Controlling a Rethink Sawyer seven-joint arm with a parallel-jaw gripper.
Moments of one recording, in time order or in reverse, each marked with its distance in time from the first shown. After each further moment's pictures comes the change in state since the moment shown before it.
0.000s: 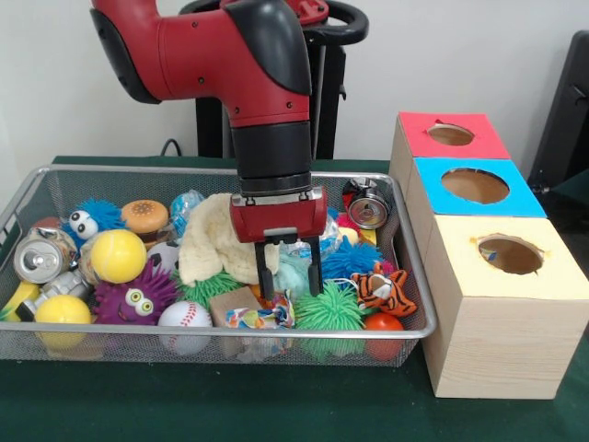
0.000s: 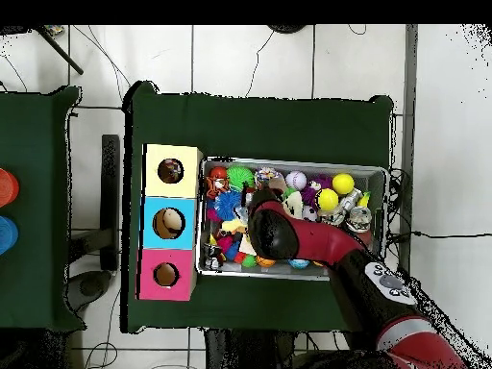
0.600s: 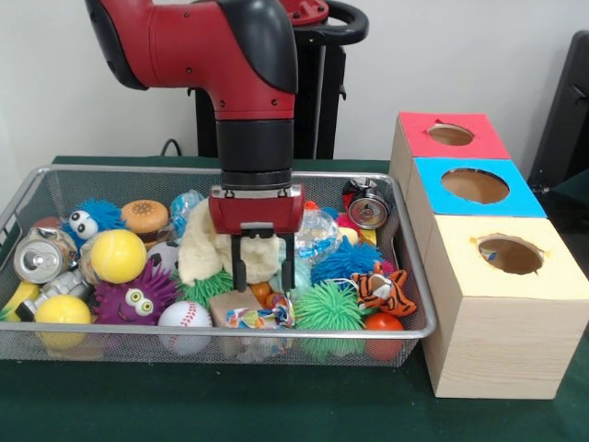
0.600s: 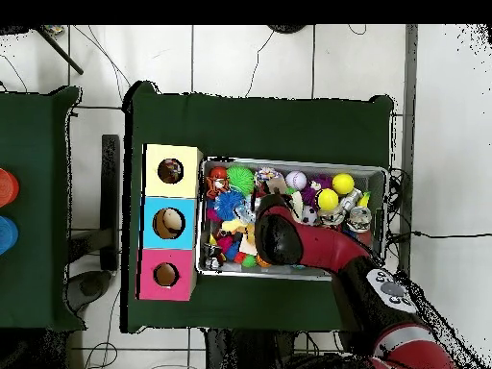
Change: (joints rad) arm 0.048 -0.016 -0.104 -0.001 0.014 -0.007 0.000
